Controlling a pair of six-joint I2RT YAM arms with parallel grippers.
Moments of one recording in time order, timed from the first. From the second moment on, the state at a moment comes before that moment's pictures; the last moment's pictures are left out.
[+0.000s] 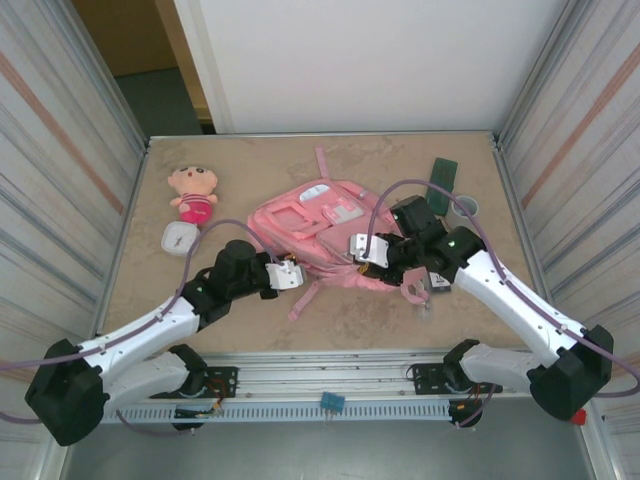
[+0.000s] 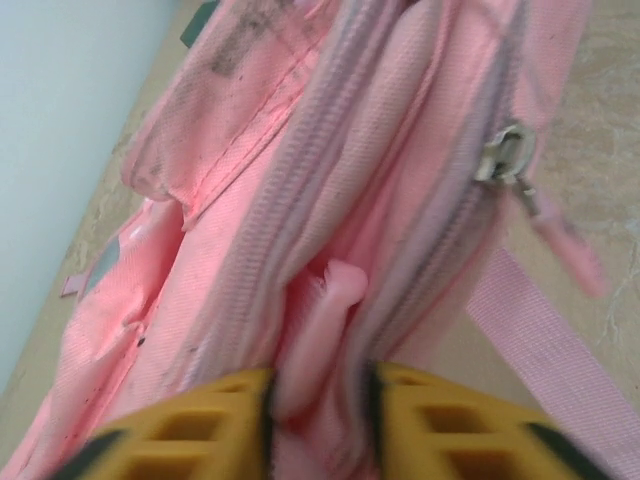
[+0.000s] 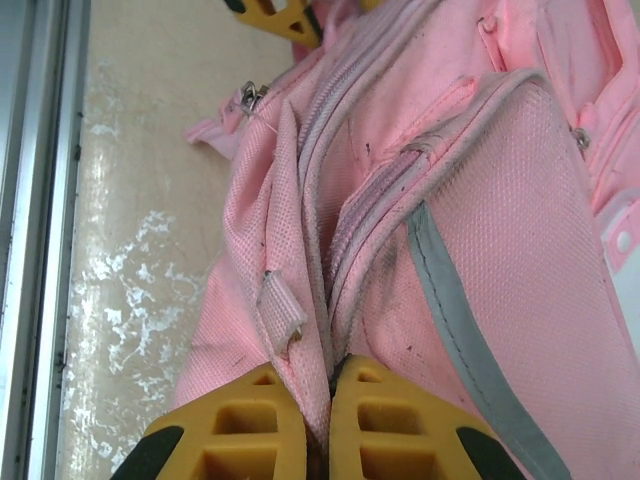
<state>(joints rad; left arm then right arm) -0.71 1.00 0.50 0.00 0.21 0.80 0.61 1.14 1.03 -0.82 -0.42 -0.81</state>
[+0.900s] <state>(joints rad) -0.66 1.00 0.47 0.10 0.35 0.20 0.63 0.96 0.99 -0.60 -0.18 -0.08</state>
